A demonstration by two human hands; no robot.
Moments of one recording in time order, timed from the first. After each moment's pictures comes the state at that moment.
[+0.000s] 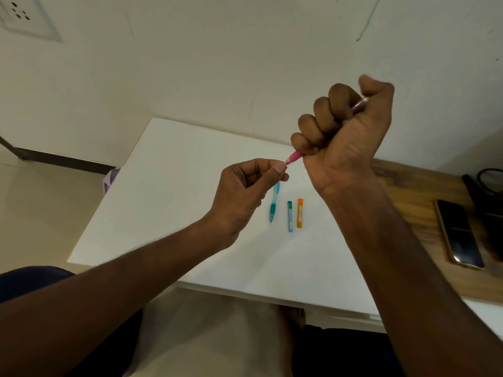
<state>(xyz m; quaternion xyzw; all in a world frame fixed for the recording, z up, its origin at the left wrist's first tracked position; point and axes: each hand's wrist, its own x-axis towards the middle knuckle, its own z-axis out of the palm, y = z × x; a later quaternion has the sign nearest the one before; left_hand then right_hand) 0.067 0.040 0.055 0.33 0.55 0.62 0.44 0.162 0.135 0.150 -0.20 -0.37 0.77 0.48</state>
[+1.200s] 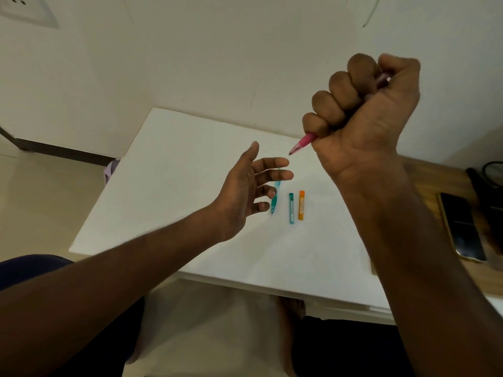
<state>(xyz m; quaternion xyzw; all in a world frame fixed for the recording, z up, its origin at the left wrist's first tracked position) 0.059 0.048 0.039 0.19 0.50 0.56 0.64 0.168 0.132 0.170 -0.19 -0.35 0.78 0.48</state>
